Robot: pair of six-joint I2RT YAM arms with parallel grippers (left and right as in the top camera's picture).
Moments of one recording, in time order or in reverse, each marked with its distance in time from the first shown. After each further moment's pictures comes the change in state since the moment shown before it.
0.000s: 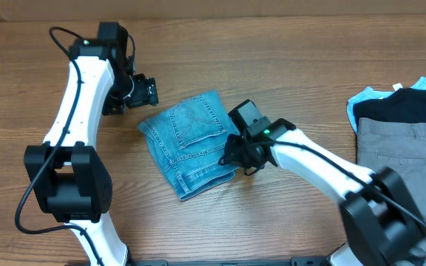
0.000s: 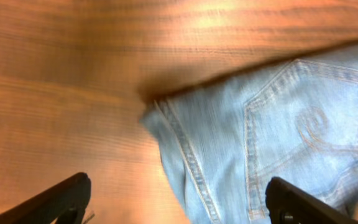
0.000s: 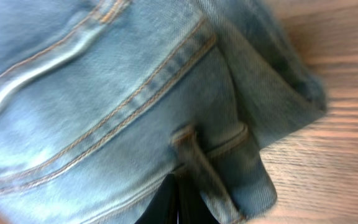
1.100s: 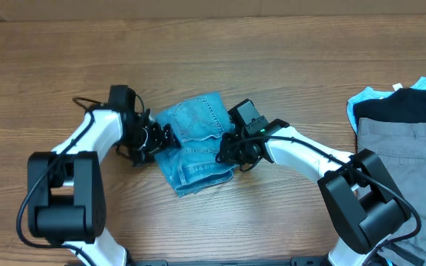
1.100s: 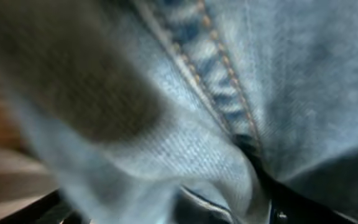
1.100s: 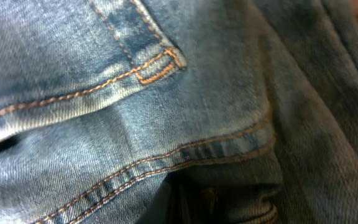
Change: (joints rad) left arm 0.011 -0.130 -0.741 0.573 0.444 -0.071; right arm -0.022 0.132 -0.021 0.186 -0.115 -0.085
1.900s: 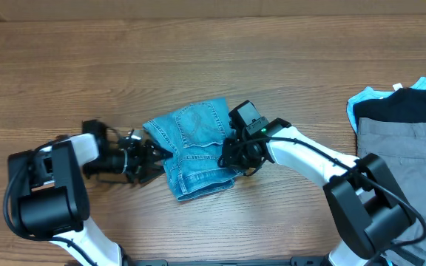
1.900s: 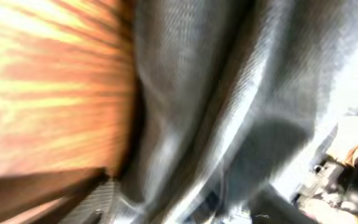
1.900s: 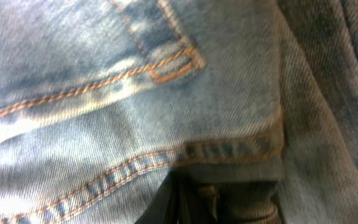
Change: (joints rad) left arm 0.270 0.060 -0.206 0.030 0.495 0.145; right arm 0.004 -0.040 0.011 -0.129 -0.031 -0.075
